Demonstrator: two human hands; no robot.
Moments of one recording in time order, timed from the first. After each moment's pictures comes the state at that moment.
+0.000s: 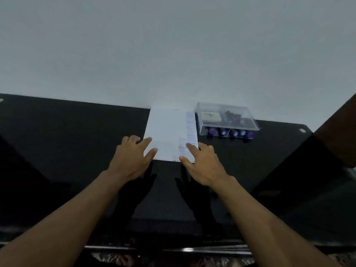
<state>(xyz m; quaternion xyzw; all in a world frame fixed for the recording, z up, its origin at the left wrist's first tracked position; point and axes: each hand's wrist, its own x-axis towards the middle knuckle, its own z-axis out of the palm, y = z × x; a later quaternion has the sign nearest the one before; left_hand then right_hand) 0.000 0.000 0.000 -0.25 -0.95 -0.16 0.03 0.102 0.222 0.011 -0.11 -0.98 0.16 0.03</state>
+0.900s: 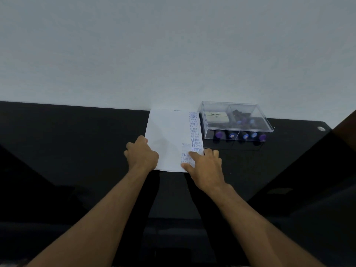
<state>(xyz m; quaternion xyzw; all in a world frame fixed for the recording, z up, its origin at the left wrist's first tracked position) -0.052 0.066 -0.018 0.03 -0.92 -0.37 -0.08 0.056 0.233 -0.028 -0.17 -0.98 0.09 0.05</state>
